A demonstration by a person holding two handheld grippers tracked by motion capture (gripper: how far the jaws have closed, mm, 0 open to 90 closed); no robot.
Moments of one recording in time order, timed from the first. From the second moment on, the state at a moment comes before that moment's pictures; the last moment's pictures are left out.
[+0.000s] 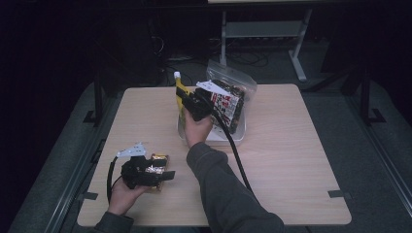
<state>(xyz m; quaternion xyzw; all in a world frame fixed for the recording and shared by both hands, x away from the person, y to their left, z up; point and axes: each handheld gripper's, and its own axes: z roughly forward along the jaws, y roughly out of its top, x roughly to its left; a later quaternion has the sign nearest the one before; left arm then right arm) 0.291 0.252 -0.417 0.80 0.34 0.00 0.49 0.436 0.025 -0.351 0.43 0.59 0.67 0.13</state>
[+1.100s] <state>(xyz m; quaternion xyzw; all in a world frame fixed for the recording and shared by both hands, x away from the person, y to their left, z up) 0.289 0.254 -0.416 0.80 0.35 0.00 0.49 0.431 0.021 -0.356 0.41 0.59 0.68 0.11</state>
